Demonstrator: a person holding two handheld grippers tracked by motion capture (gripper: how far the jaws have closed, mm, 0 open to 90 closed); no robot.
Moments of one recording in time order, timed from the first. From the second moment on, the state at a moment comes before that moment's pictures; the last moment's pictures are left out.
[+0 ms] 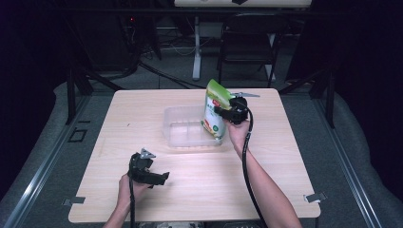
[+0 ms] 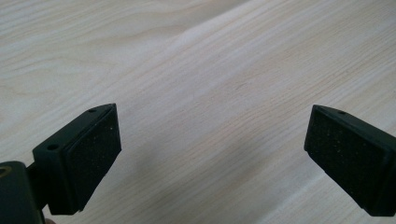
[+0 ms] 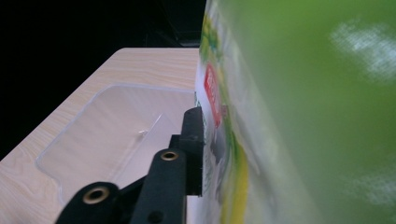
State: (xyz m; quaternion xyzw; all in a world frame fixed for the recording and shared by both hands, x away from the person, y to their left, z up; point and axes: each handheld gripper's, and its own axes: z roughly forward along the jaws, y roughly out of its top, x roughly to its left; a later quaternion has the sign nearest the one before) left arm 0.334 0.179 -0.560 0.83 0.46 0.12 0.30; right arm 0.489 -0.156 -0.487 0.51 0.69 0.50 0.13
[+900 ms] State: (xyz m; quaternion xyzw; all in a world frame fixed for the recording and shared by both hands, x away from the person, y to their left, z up) left arm 0.333 0.179 -0.562 0.83 0.46 0.12 0.29; right arm 0.444 -0.194 -0.434 0.44 0.77 0.45 0.07
